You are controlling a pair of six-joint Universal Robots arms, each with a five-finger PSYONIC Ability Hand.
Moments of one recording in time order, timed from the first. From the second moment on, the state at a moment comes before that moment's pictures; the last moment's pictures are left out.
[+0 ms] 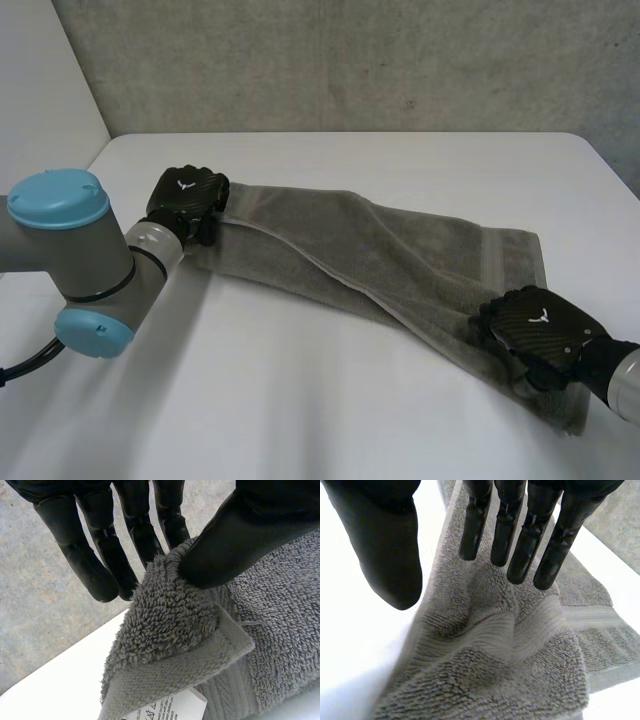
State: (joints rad) left arm 4.38 -2.16 -1.43 3.47 -1.45 3.40; right arm 1.43 -1.45 2.08 0.09 0.80 2.21; left_hand 1.46 1.51 1.55 1.52 1.51; right_hand 0.64 0.67 0.66 0.64 0.44
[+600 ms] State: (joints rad) left arm 4.38 -2.16 -1.43 3.48 -1.44 3.40; right arm 1.37 -1.36 2.15 -0.01 0.76 2.08; left_hand 1.46 1.51 1.55 1.52 1.51; right_hand 0.61 0.59 0.61 0.60 0.45
